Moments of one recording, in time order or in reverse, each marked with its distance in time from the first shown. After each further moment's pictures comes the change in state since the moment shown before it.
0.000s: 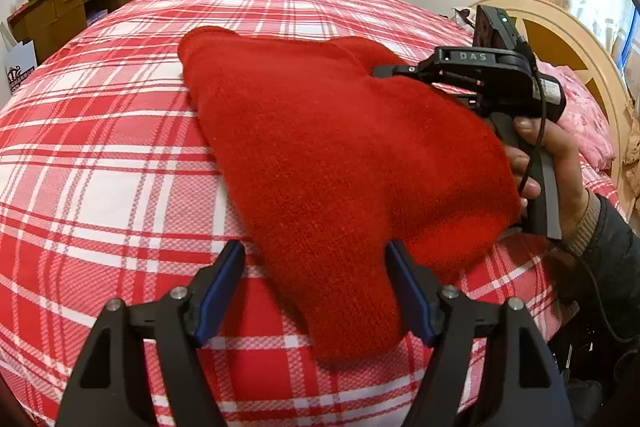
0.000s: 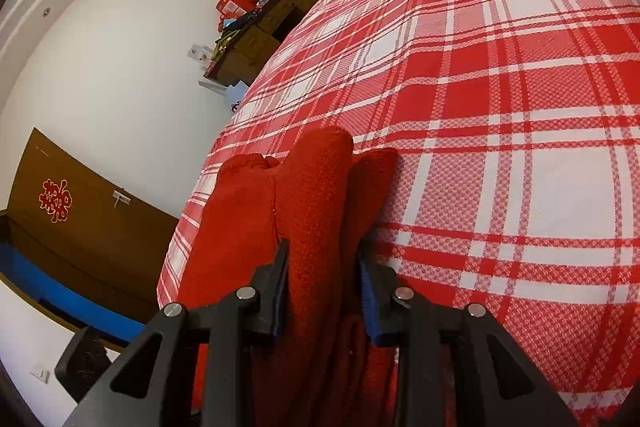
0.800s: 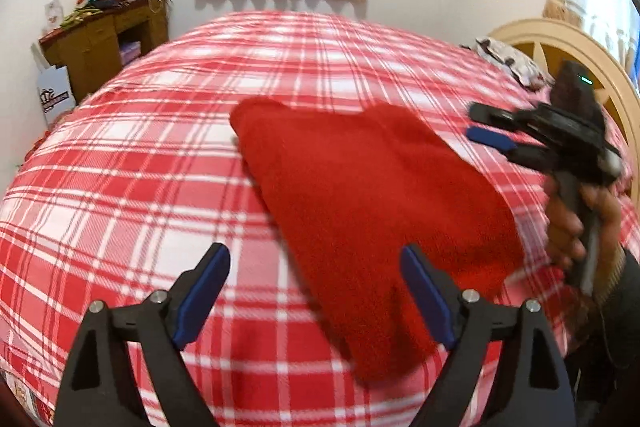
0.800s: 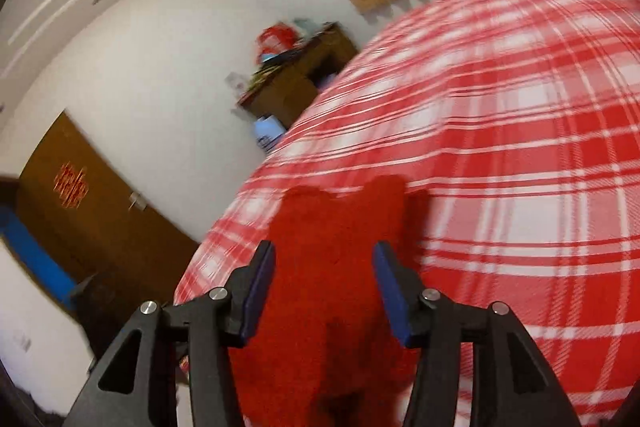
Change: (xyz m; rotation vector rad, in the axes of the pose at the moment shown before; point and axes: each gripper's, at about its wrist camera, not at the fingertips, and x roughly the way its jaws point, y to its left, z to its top) left arm -0.040 0.021 0.028 -0.022 -0.146 0.124; right arm -0.077 0.062 -0.031 -0.196 -0.149 0.079
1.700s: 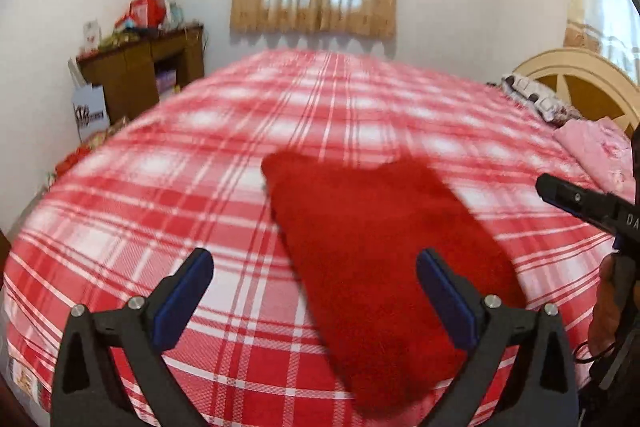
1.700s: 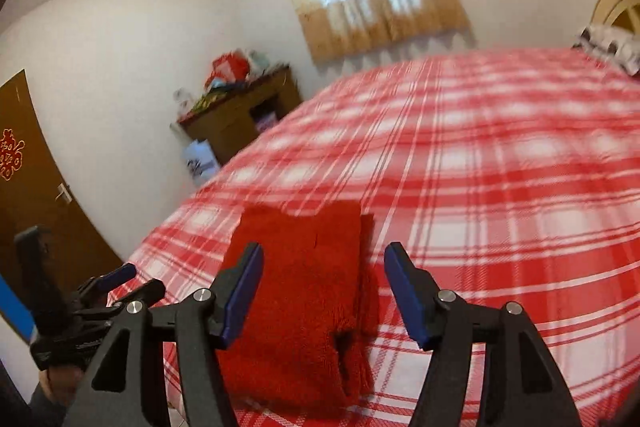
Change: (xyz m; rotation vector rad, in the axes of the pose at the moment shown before) left arm -0.037 -0.019 0.012 -0.025 -0.169 0.110; right arm -0.080 0.084 -0.033 -0.146 -0.242 -0.423
